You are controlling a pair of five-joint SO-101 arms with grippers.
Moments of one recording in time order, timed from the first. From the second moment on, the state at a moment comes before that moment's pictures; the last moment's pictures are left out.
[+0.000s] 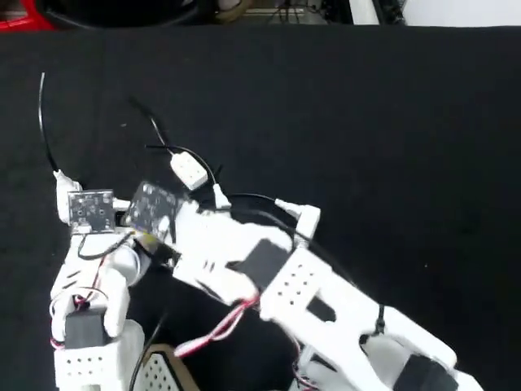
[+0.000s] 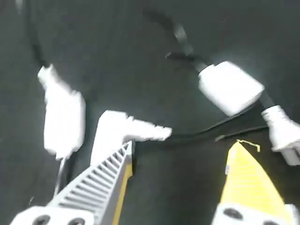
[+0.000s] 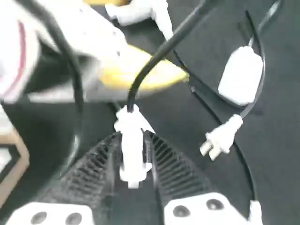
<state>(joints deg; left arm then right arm) -9.5 -104.0 87.8 56.4 -4.4 -53.5 -35.2 47.3 50.3 14.7</state>
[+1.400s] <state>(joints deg) -17.7 -104.0 91.4 62.5 -20.4 -44.1 -22.0 55.7 36.9 -22.5</state>
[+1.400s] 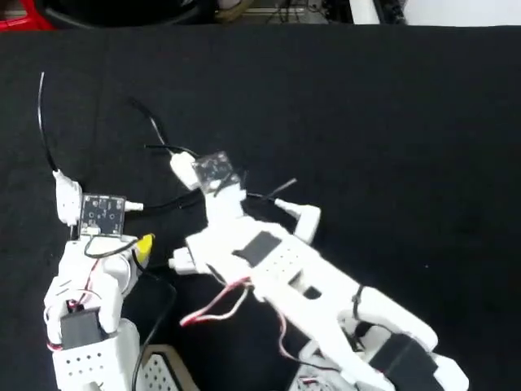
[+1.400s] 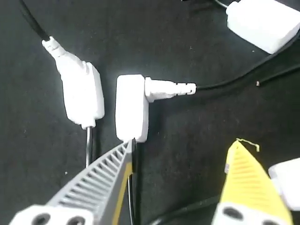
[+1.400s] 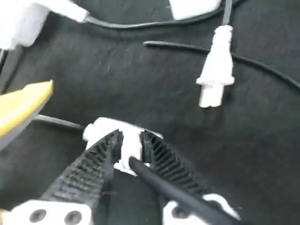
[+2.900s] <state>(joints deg) 15.2 -24.7 61.5 43.1 -63.3 -8.1 -25.0 30.8 73.8 -12.6</state>
